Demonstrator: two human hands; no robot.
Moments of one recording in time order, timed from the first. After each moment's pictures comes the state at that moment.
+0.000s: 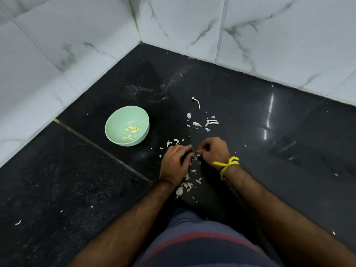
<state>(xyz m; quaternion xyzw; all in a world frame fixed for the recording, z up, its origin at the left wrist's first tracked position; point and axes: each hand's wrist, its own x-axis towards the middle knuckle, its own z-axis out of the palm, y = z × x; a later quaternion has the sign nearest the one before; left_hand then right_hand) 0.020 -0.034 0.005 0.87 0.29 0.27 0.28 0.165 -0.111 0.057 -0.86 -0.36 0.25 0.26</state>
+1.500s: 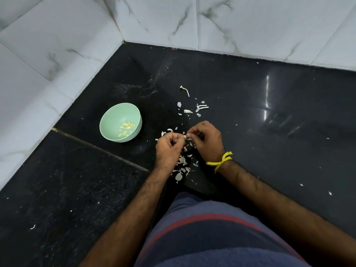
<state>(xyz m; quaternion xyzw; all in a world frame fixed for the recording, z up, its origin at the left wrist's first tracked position) 0.020 -0.050 0.059 0.68 0.41 0.21 0.57 0.134 -0.135 0.039 -0.74 -0.37 0.09 0.56</state>
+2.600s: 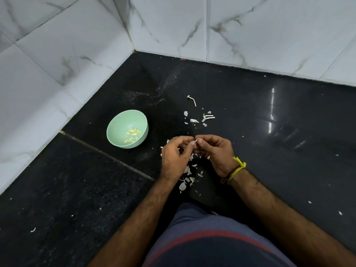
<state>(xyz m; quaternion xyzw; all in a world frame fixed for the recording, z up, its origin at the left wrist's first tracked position) 0.022 -0.054 0.080 0.78 0.36 0.26 0.44 0.135 -0.144 0.053 -0.50 -0.14 0.42 0.75</state>
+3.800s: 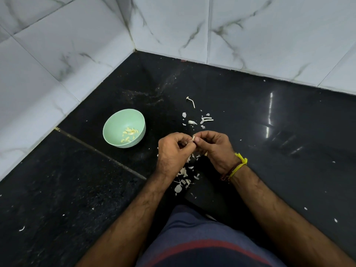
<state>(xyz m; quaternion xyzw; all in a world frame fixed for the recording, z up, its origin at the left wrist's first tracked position) 0.032 -0.053 0.101 0.79 0.34 0.28 0.42 0.149 -0.140 0.071 -0.49 -0.20 0.43 0.73</state>
